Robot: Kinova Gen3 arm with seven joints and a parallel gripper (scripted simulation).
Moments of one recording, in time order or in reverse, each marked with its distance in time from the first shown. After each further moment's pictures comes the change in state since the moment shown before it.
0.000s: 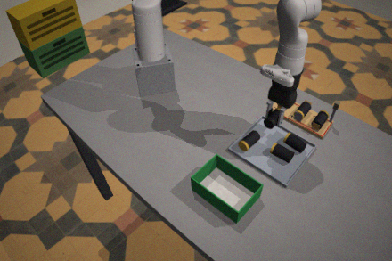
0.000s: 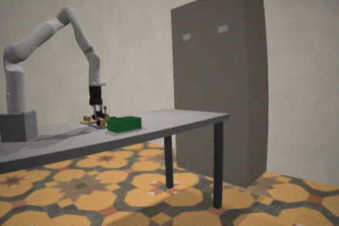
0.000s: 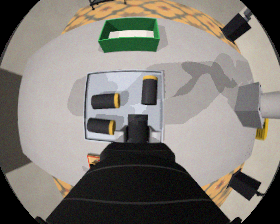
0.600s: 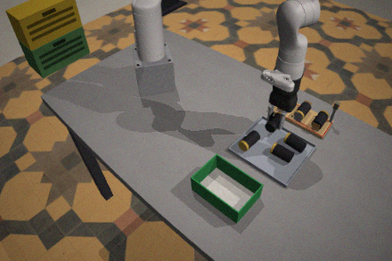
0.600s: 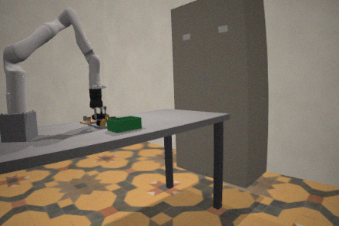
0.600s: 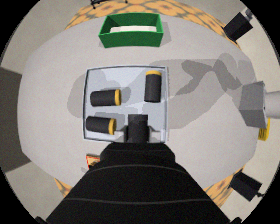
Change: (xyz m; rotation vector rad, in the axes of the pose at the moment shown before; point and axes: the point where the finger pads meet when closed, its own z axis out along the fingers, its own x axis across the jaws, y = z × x) arm -0.004 0.004 0.017 -0.006 -0.014 -0.005
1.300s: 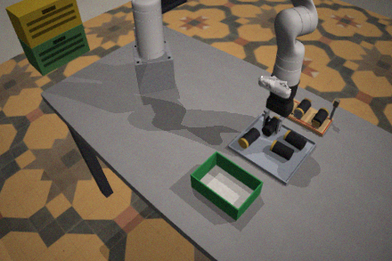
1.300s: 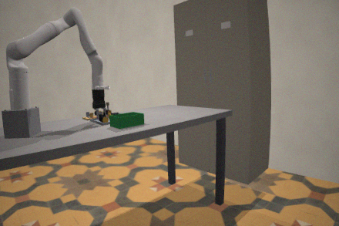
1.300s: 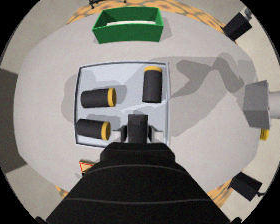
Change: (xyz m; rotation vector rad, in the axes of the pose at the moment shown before) arm 0.005 -0.004 0.028 0.005 0.014 0.005
